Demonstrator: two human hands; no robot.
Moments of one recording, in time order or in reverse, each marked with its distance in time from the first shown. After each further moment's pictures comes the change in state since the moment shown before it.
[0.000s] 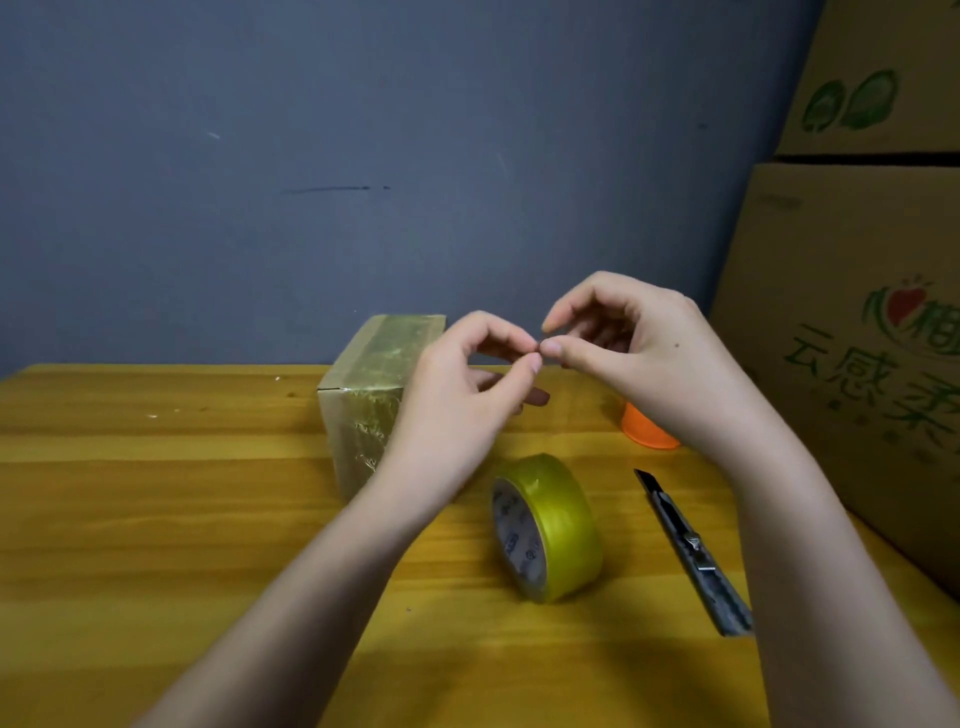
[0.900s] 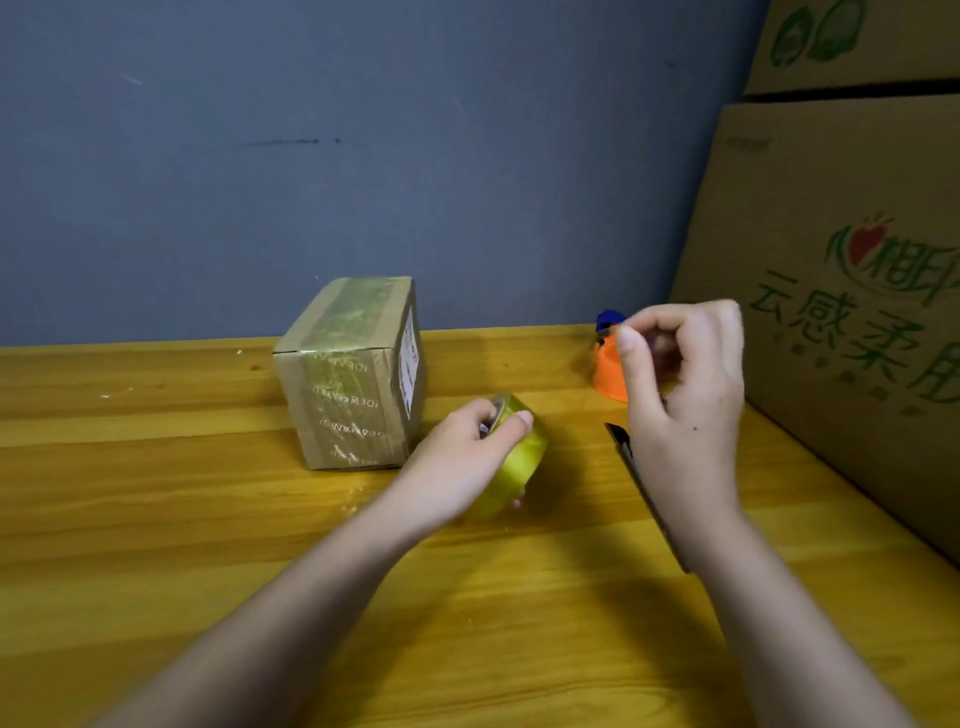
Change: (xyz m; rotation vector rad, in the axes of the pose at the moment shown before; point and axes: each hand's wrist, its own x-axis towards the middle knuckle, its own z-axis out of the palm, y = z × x) left_hand -0.030 -0.062 0.027 0.124 -0.298 -0.475; right_hand -0.071 0.047 0.025 -0.170 0.607 0.020
